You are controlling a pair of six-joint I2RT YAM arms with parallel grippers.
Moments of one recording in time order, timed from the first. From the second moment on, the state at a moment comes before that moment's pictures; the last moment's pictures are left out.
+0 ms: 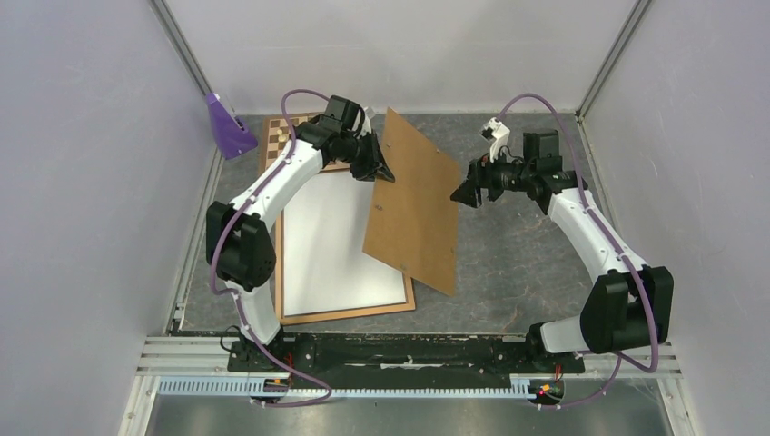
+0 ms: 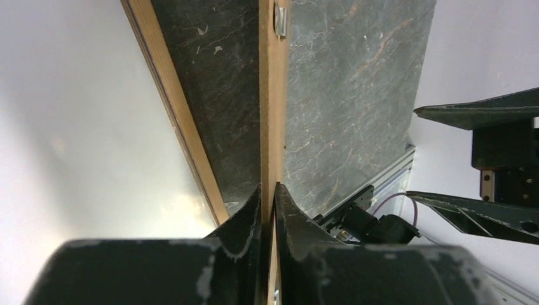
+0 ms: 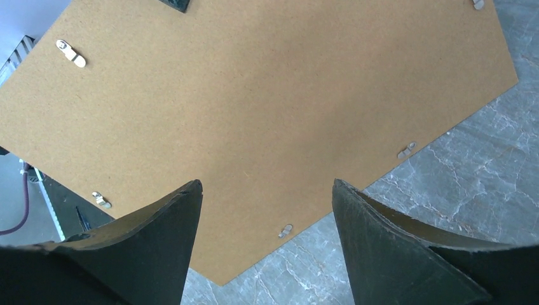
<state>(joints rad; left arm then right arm) -0.44 1.85 1.73 -0.78 0.44 -0.61 0.14 1.40 1.13 -0.42 -0.79 -0.13</state>
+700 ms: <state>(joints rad) -0.31 1.79 1.38 -0.37 0.73 -0.69 0.05 1.33 0.98 -0.32 -0.82 -0.12</state>
